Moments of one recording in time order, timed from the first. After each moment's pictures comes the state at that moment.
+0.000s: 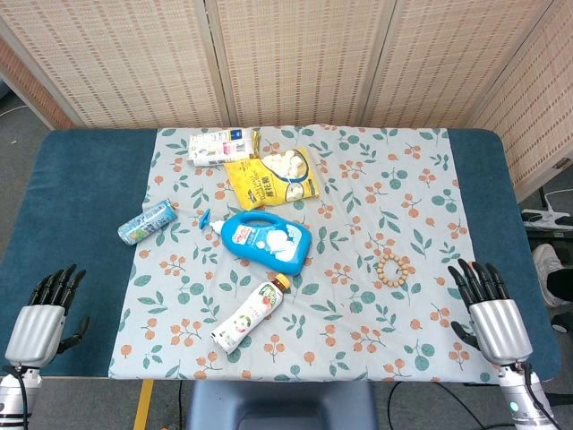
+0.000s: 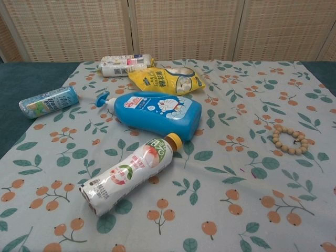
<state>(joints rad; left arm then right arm) -0.12 -1.22 -0.02 -1.54 1.51 1.47 0.12 0.21 -1.22 -0.18 -1.61 -1.49 1.64 -0.29</state>
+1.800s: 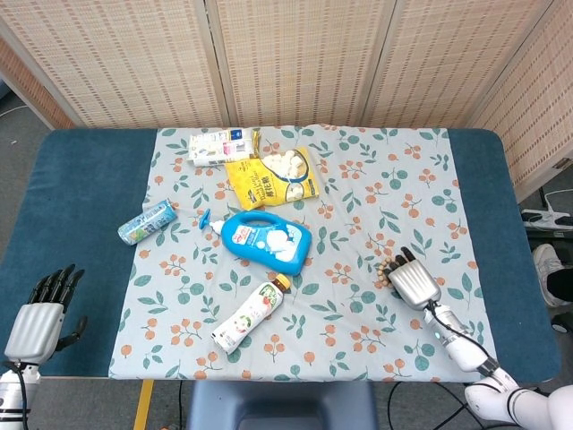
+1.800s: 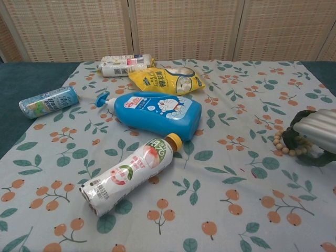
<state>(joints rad) -0.13 -1.21 -0.03 -1.53 1.47 1.42 0.10 0.49 -1.60 -0.03 -0.98 -1.53 1.05 -0.23</state>
